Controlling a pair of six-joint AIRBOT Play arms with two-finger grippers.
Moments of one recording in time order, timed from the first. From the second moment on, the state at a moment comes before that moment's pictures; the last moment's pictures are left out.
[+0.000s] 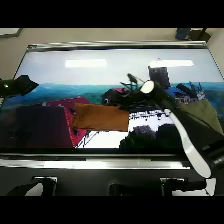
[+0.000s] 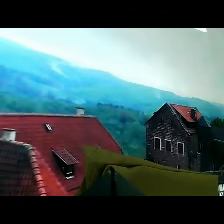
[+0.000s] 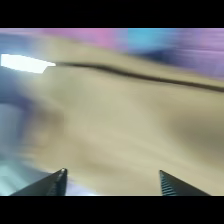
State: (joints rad) left arm 0.19 -1.07 1.28 1.06 -1.08 -1.49; right arm 0.32 -1.62 1.42 -0.89 1.04 1.62
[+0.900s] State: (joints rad) left arm 0.19 -1.06 1.27 1.06 -1.08 -1.46; right arm 0.21 -1.74 1.37 -0.75 1.11 1.51
